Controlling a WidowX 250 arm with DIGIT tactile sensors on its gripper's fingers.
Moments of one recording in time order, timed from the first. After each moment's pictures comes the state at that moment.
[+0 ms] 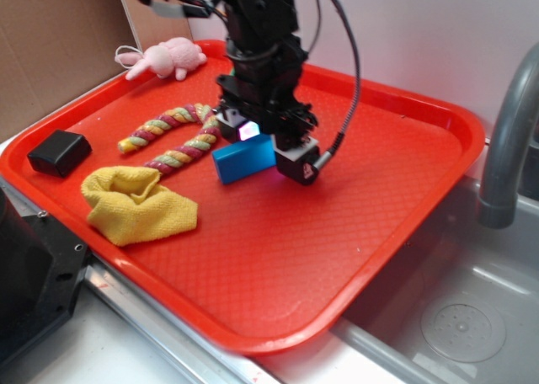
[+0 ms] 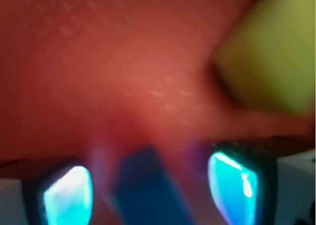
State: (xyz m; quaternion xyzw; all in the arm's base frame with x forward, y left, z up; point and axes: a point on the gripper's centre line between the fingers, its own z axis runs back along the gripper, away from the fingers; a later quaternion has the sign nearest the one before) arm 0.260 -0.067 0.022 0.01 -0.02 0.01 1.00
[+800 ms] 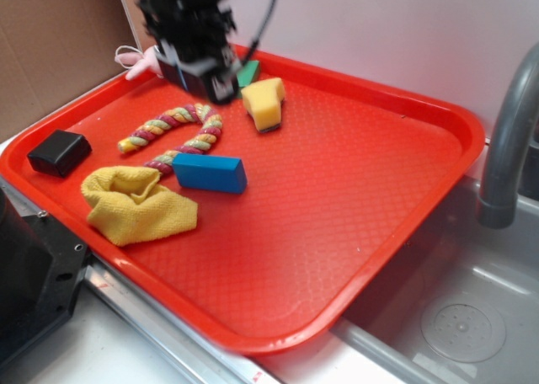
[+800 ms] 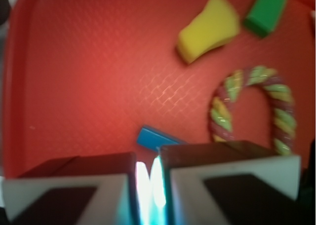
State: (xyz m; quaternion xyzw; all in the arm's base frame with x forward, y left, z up) arm 0.204 -0.059 0.134 -0.04 -0.04 0.01 1.00
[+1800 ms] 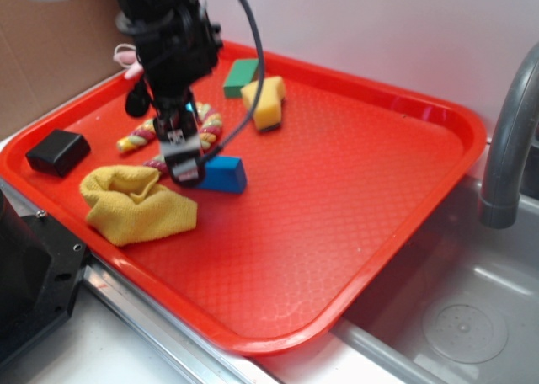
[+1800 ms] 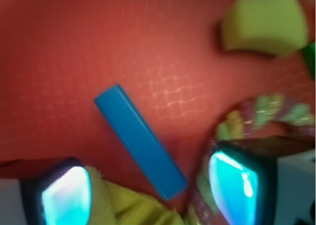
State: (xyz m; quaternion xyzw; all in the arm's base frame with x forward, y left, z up) arm 0.191 -0.039 0.053 0.00 -0.02 -0.27 0.96
